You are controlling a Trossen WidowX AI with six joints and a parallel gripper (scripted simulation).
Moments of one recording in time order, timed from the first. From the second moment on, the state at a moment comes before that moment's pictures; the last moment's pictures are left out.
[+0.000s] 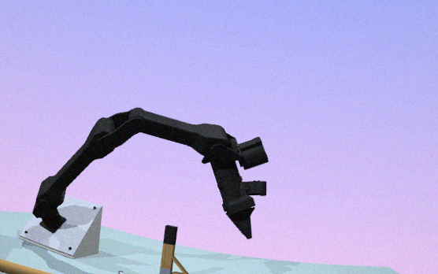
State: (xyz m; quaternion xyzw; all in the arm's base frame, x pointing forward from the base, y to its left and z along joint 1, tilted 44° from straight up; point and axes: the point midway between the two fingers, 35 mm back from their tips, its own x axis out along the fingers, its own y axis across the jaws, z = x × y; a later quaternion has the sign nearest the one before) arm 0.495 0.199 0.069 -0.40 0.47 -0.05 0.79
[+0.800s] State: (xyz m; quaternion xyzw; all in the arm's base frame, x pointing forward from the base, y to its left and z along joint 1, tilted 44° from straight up) arm 0.441 0.204 0.098 -0.40 0.45 -0.05 0.80
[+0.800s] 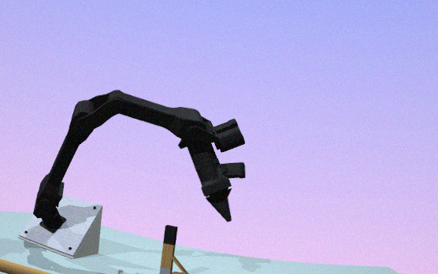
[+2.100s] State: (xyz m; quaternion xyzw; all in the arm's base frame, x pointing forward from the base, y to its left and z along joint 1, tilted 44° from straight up) arm 0.345 0.185 0.120 -0.39 0.41 -0.04 0.82
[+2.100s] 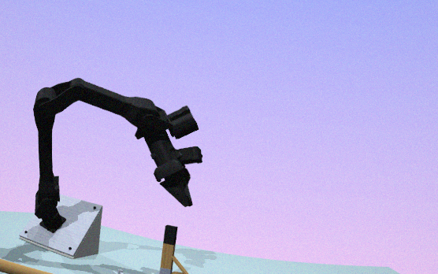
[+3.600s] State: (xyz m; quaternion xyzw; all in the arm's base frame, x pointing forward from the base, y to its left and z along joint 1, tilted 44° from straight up) arm 0.296 0.130 0.090 -0.39 0.38 -0.04 0.84
